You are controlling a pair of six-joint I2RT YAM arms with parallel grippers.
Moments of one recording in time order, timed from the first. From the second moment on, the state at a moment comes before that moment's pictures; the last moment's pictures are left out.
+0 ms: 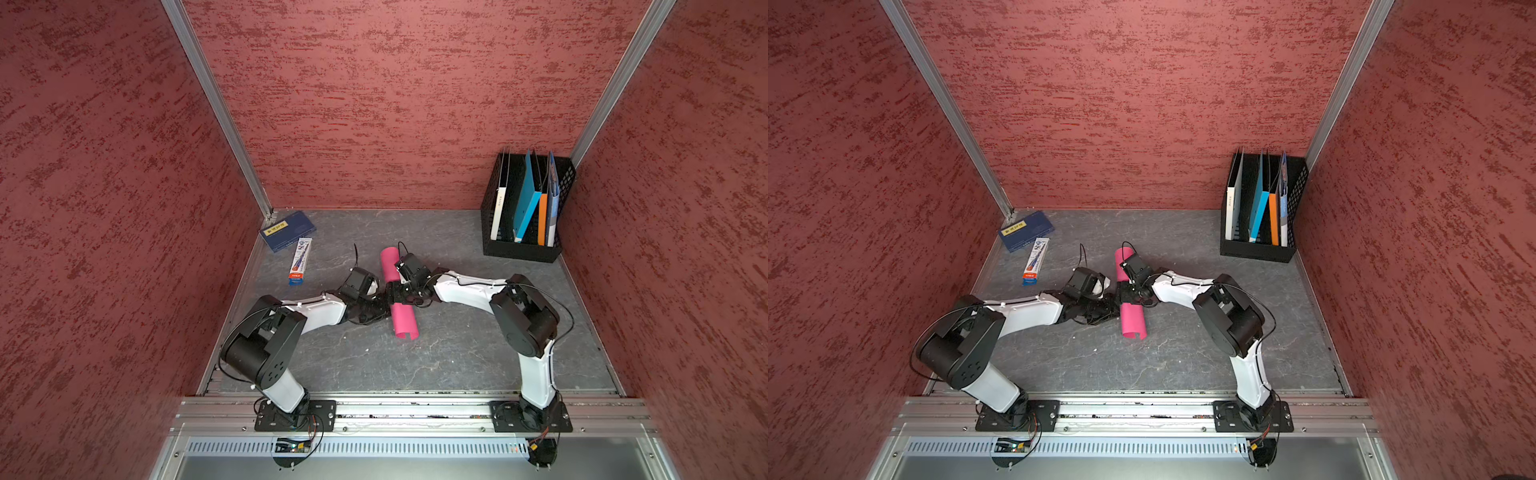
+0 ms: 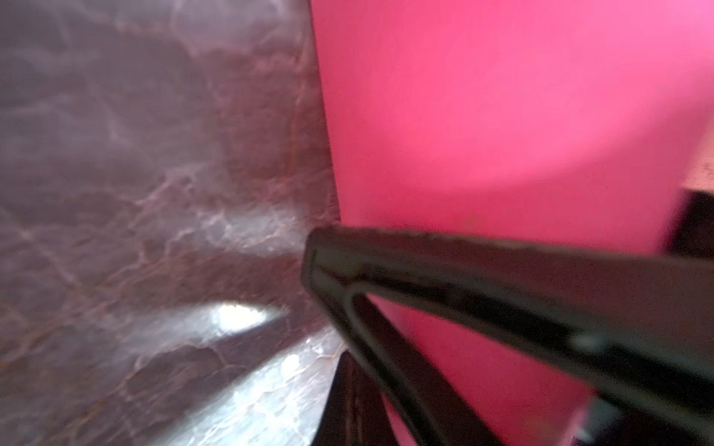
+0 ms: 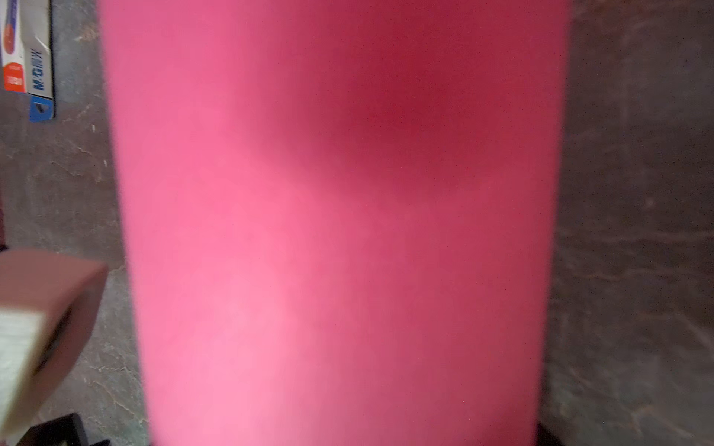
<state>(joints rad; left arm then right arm) -0.51 1.62 0.73 -0.07 0.45 -0.81 0.75 2.01 1.31 -0.30 -0.18 0.71</state>
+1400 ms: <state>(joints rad) -0.44 1.51 0.70 -0.09 0.45 -0.78 0.58 1.88 1.07 -0.21 -0.52 0.66</state>
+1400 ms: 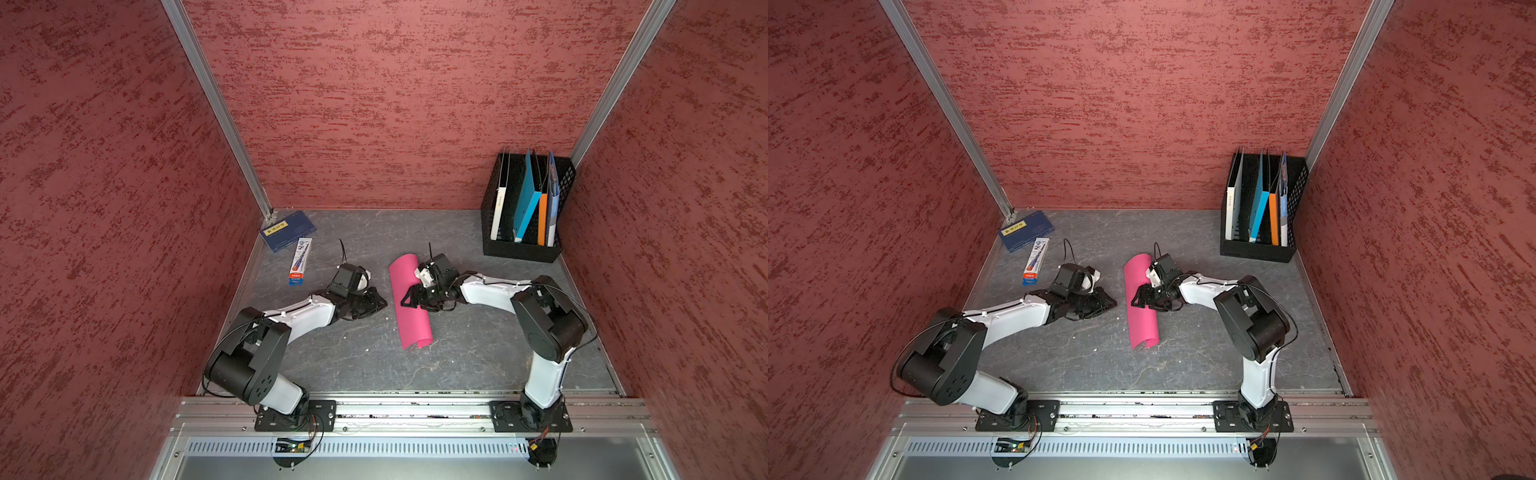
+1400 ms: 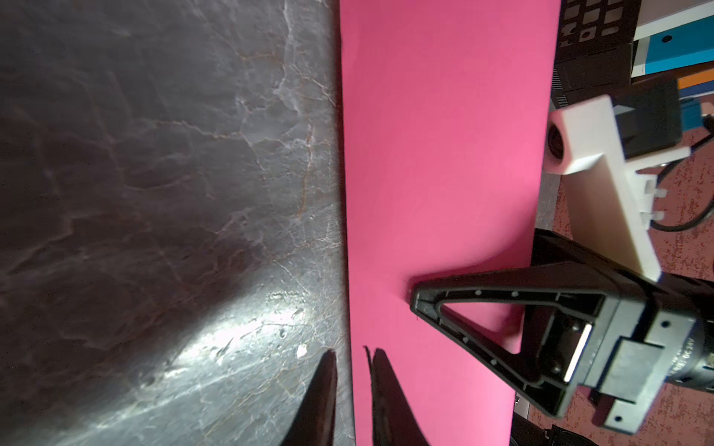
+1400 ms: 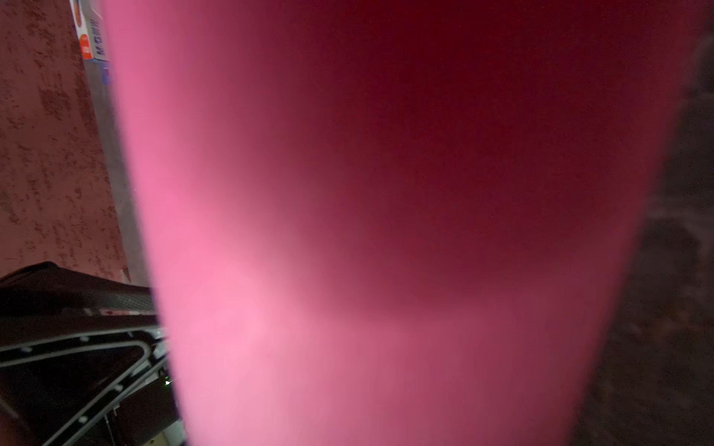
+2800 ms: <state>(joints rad) -0.19 1.14 1.04 -0.28 0.76 -0.80 0.48 1.79 0.89 0.86 -1.08 1.38</state>
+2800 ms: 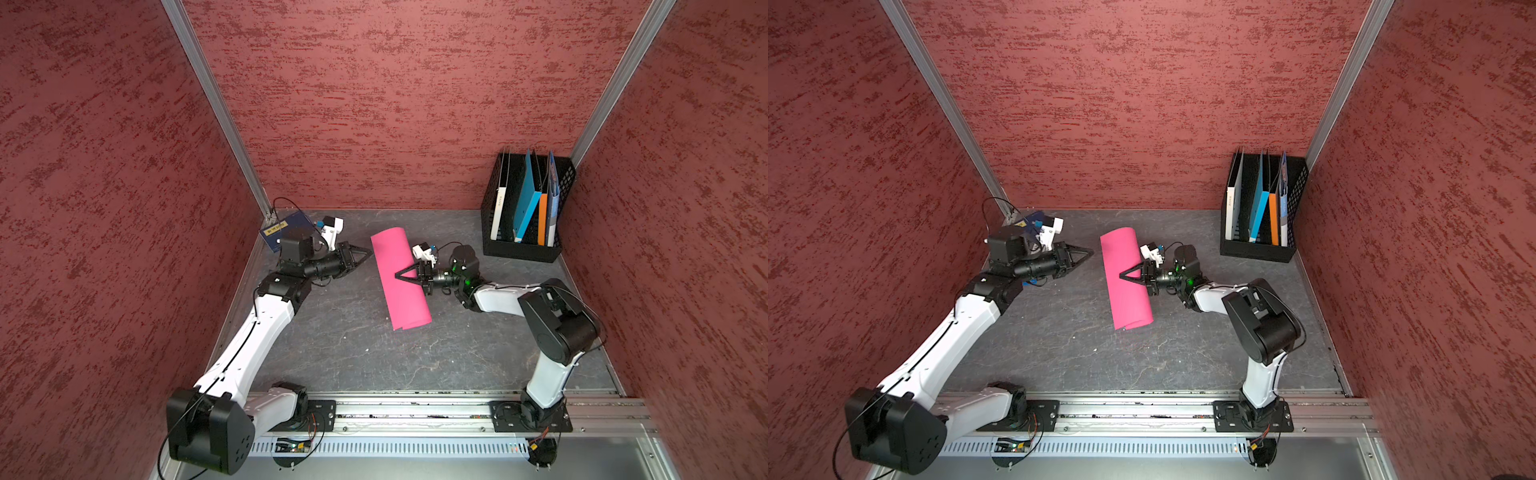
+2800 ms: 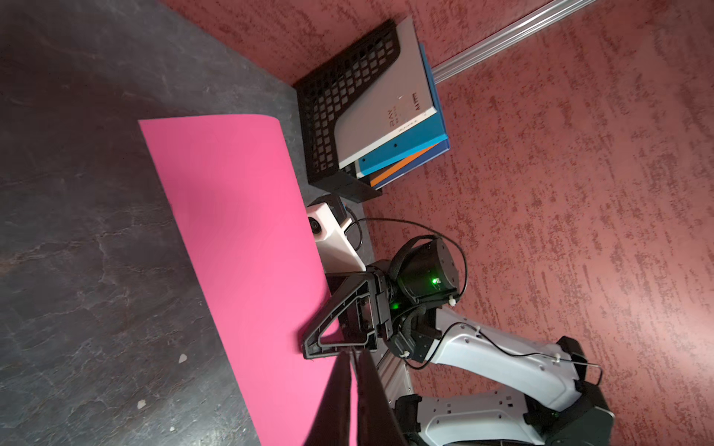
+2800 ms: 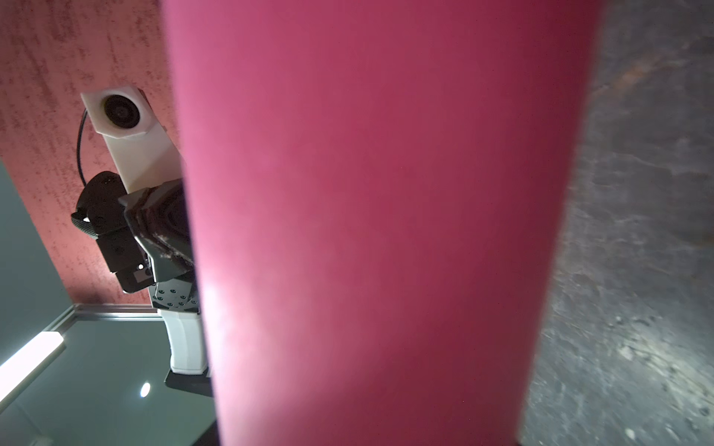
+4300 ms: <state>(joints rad) -0.27 1.15 1.04 -0.28 0.83 -0.89 0.47 1.67 0.94 1.04 -1.06 1.59</state>
